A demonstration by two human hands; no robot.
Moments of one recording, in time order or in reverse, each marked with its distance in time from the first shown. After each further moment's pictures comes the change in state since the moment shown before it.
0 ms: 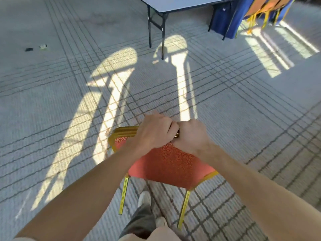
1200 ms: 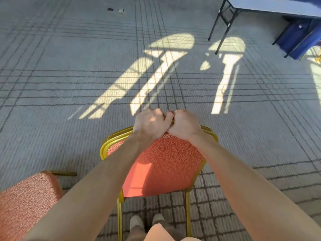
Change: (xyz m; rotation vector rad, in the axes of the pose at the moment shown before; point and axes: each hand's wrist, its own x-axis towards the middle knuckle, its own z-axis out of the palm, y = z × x) left_hand -0.382 0.147 -0.068 0.262 -0.072 -0.562; right_hand -0.271 -0.195 -0.009 0.130 -0.299 -0.278
